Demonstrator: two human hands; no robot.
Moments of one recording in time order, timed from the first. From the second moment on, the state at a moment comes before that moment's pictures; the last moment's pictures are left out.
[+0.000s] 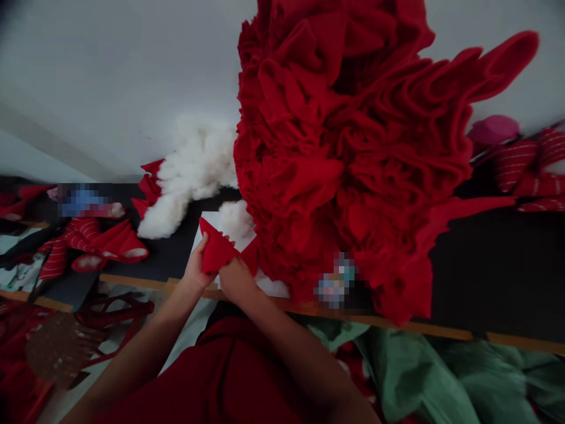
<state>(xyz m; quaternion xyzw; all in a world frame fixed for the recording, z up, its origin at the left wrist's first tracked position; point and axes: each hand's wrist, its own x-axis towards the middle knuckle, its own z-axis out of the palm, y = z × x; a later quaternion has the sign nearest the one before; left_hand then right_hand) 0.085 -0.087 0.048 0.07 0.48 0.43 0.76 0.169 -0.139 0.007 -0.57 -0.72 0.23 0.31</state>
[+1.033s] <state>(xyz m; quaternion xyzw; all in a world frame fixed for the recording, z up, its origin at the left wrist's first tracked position) 0.088 -0.092 0.050 0.10 0.41 0.46 0.78 0.163 -0.168 0.023 -0.58 -0.74 0.07 0.33</state>
